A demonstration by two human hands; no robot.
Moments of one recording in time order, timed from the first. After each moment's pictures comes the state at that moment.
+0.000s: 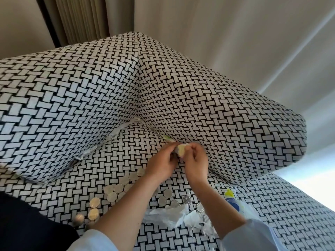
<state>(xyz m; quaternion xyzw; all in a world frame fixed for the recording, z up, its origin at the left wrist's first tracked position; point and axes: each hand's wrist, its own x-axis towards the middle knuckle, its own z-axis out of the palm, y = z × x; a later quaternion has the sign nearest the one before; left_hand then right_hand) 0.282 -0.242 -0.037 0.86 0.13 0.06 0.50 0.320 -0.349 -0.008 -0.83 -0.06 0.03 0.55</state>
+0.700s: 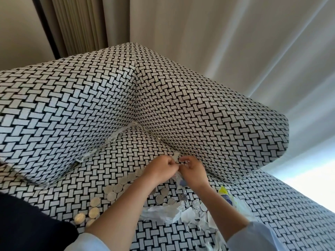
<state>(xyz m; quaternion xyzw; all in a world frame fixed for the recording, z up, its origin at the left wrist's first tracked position) 0.270 -0.247 -0.020 0.84 0.16 -0.08 0.52 0.312 -0.378 -0.008 -0.90 -0.09 0.17 0.40</state>
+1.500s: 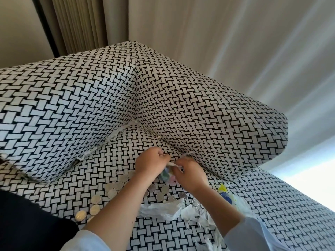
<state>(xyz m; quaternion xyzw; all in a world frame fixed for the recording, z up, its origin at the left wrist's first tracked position) 0.263 -0.237 -0.011 0.87 0.28 0.03 0.40 0.310 -0.379 -0.018 -0.93 -0.30 0.07 0.20</state>
